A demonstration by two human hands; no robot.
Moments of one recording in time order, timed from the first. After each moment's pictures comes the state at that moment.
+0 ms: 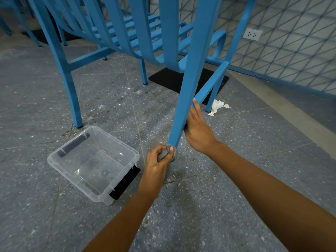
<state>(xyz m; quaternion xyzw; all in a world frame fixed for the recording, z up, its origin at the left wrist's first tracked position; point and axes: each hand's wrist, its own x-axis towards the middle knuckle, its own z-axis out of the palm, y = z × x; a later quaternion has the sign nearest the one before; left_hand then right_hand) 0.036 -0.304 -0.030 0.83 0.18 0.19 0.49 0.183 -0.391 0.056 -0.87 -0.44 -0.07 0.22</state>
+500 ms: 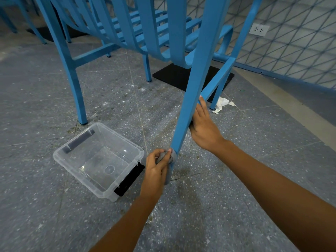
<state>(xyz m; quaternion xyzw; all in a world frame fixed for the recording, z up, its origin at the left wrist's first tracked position) 0.032 -0.302 -0.050 0.56 0.21 0.22 0.77 0.184 -0.390 0.053 -0.86 -0.45 -0.09 0.23</state>
